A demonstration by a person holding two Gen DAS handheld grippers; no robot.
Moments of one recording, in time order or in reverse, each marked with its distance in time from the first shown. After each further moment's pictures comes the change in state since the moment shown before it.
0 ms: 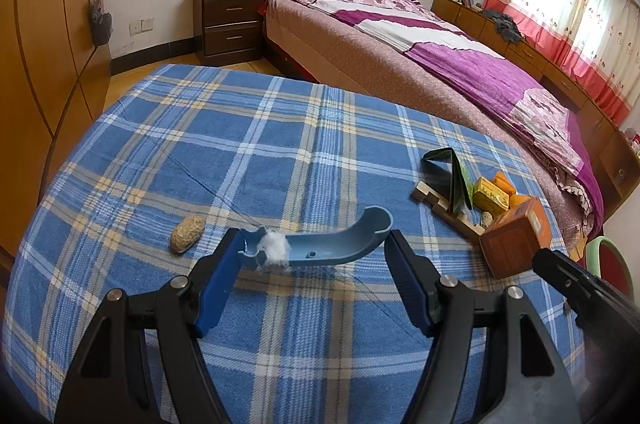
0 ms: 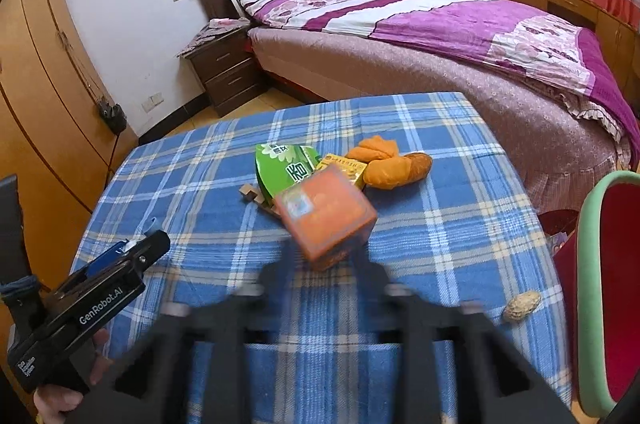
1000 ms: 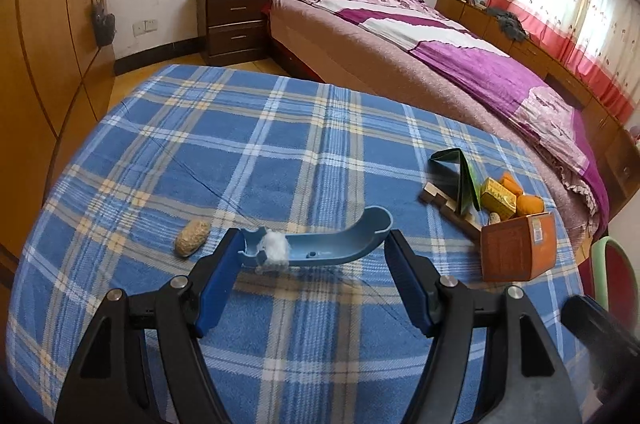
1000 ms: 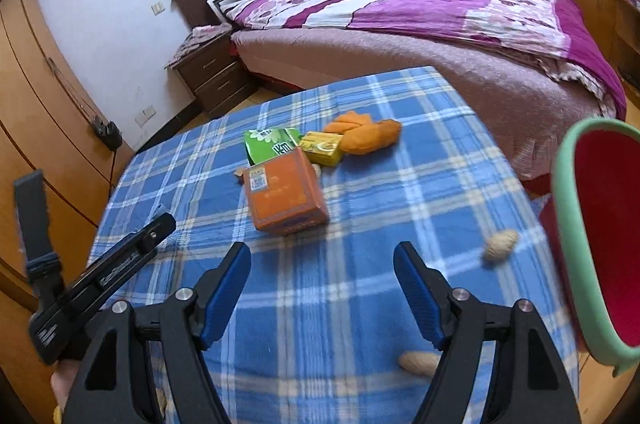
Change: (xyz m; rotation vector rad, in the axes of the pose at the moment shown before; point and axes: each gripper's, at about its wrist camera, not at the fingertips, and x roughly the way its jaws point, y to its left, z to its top) left arm 0.002 0.001 0.001 0.001 0.000 0.019; right arm -0.020 -0.009 -0.021 0.106 0.021 -0.002
